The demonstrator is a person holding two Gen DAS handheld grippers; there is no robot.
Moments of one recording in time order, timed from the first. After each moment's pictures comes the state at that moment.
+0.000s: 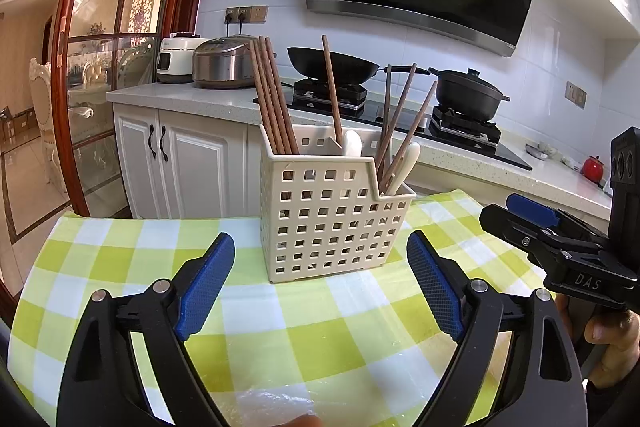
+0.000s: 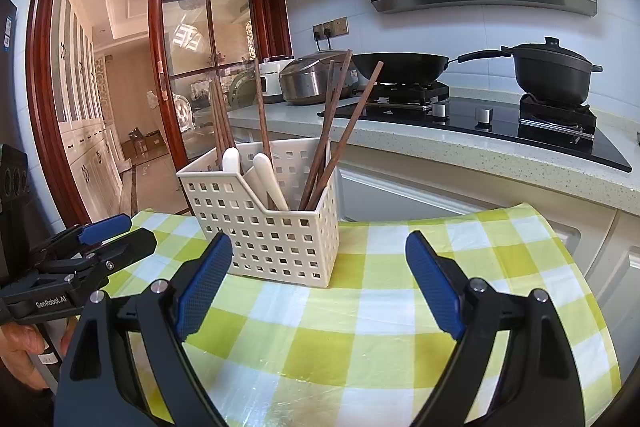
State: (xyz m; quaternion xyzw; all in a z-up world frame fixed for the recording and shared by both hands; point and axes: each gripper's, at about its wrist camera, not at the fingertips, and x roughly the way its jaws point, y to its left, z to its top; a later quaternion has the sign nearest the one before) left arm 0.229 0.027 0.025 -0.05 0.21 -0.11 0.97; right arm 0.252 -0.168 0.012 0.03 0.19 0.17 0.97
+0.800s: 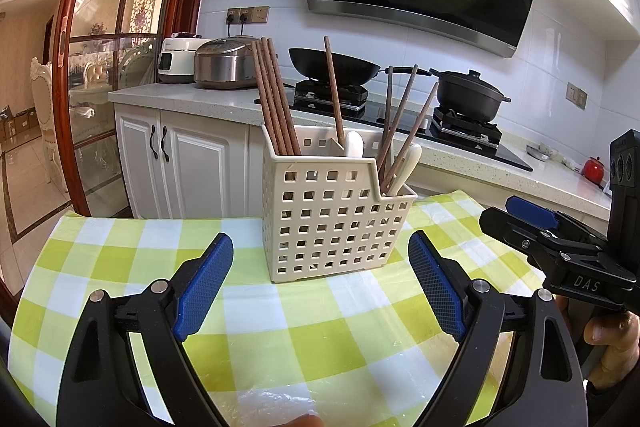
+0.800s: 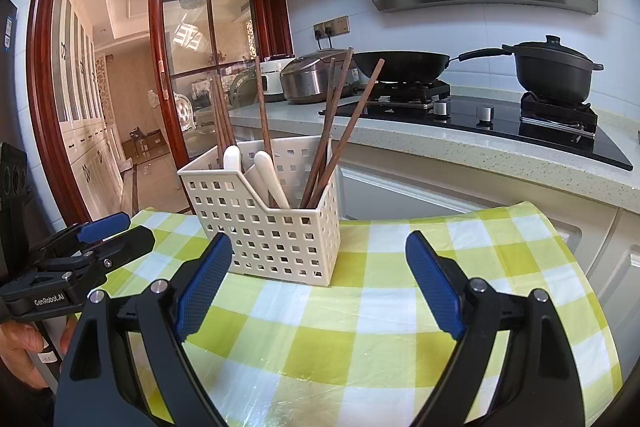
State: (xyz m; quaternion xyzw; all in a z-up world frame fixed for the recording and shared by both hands) left arm 0.228 0.028 0.026 -0.05 0.21 -0.10 0.97; right arm 0.250 -0.167 0.011 0.03 0.19 0.17 0.97
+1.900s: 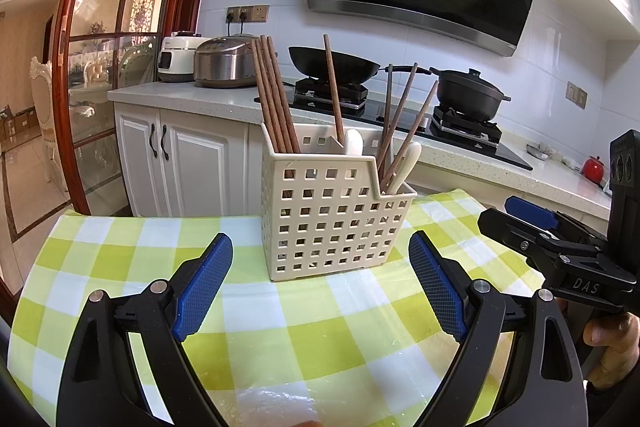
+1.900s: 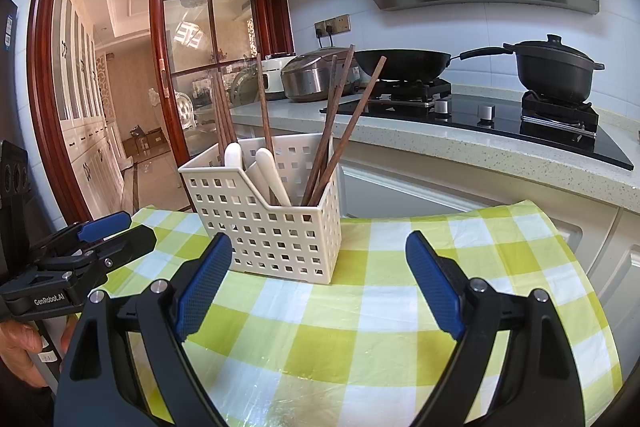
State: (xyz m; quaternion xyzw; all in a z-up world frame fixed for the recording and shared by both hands) left arm 0.227 0.026 0.024 -0.04 0.21 -0.10 0.97; right arm 0.250 -0.166 0.009 0.03 0.20 0.17 0.97
